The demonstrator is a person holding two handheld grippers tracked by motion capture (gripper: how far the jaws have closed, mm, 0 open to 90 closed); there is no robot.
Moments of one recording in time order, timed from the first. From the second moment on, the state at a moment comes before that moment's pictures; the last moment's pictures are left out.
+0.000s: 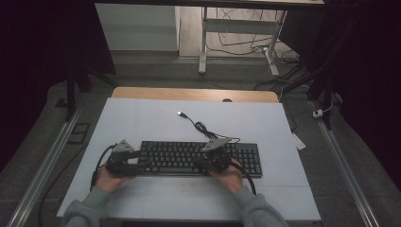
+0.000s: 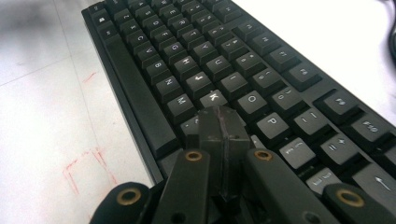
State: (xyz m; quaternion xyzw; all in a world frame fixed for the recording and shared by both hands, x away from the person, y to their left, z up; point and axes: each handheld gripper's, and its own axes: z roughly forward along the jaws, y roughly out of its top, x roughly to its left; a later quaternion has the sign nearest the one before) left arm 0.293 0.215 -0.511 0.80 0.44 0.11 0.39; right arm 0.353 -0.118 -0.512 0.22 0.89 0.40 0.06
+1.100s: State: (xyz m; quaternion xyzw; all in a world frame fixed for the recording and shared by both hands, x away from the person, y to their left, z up) left arm 0.291 0.213 -0.512 0.80 0.44 0.11 0.39; right arm 0.344 -0.197 -0.498 0.29 0.84 0.43 0.14
